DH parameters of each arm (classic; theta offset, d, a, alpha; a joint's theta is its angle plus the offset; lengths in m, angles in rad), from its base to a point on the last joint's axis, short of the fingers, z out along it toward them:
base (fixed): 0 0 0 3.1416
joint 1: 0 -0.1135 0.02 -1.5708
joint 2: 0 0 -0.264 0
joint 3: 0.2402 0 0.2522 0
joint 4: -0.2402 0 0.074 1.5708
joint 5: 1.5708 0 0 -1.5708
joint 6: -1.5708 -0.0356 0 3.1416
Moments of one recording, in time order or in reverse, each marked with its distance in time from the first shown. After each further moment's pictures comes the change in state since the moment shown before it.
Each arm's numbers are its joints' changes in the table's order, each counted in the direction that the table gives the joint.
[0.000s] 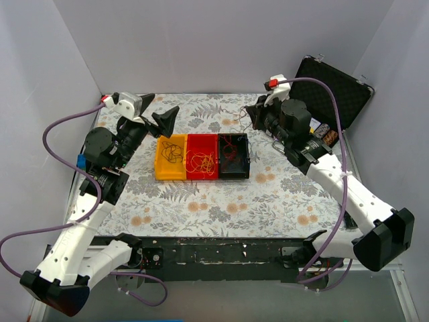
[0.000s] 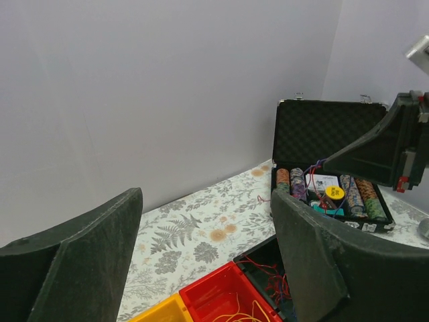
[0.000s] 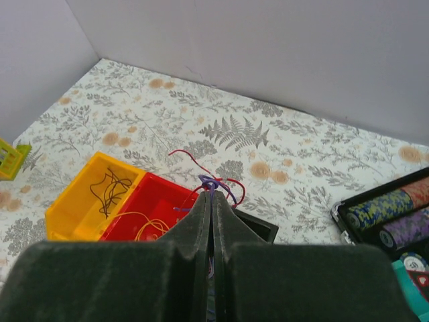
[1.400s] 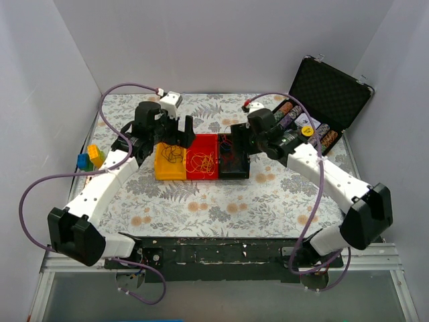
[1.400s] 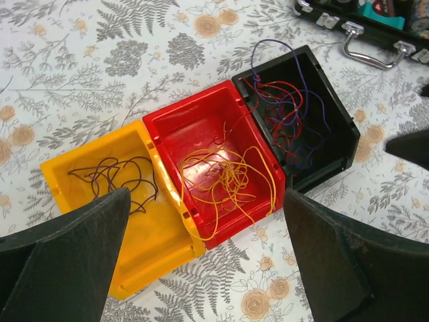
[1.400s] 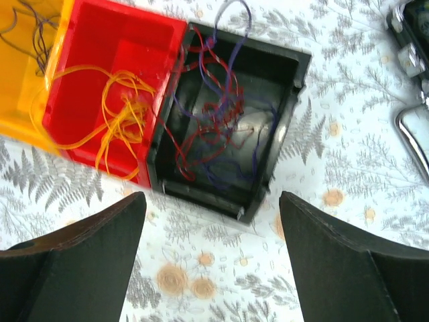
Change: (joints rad) left arm 0.000 -0.409 0.138 -0.513 0.023 0.037; right arm -0.086 -0.227 0.105 -0.506 0.092 -0.182
